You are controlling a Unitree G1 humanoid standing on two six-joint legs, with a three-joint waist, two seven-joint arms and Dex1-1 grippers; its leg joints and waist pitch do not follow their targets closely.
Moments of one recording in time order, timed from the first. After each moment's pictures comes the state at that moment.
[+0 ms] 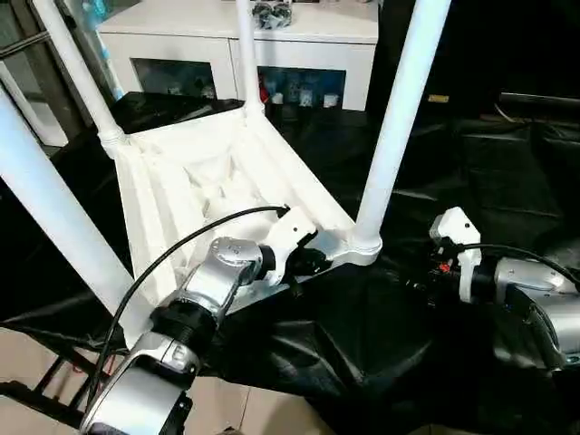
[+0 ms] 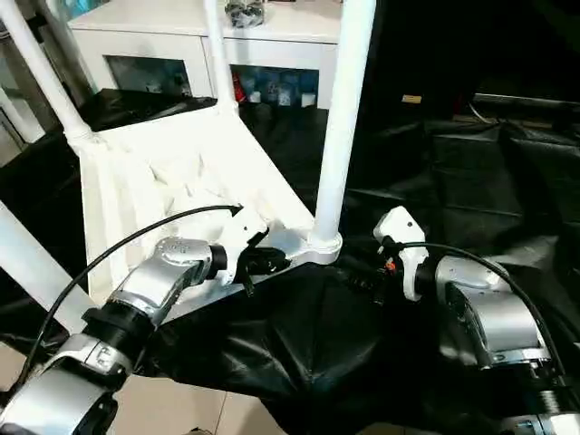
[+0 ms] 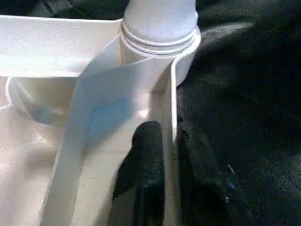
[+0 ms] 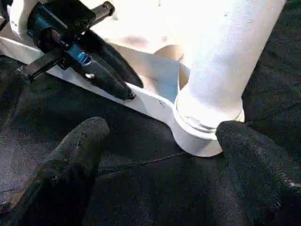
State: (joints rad) left arm -0.65 0.13 -0.29 0.66 0.04 0.27 -0.85; right arm -0.29 -0.57 0.05 0.16 0.24 0.39 1.01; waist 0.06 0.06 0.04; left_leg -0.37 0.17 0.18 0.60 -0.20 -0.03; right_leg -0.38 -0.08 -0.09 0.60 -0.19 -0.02
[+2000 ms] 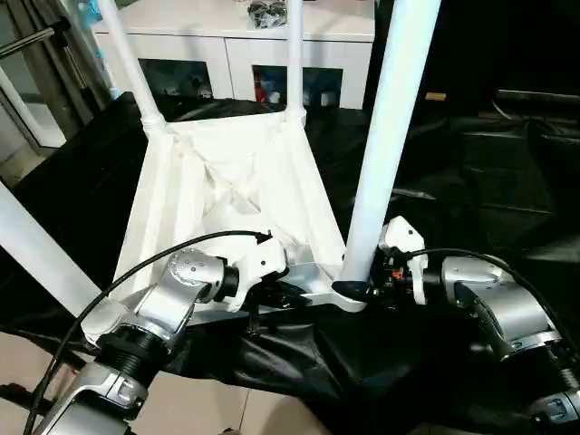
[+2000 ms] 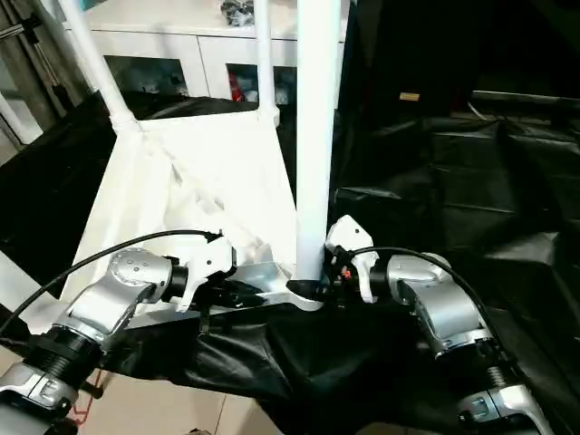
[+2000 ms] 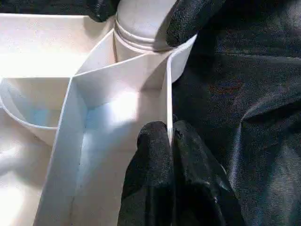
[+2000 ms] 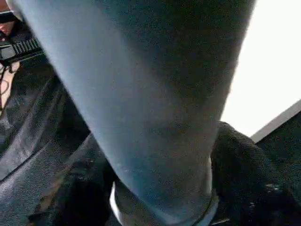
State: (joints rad) left arm -0.49 0.33 -0.34 0.42 -0.01 0.16 -1.18; right arm -0.40 -0.46 0.22 0.29 0.19 0.31 1.07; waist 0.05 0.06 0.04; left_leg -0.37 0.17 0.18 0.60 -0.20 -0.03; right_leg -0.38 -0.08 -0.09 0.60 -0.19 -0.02
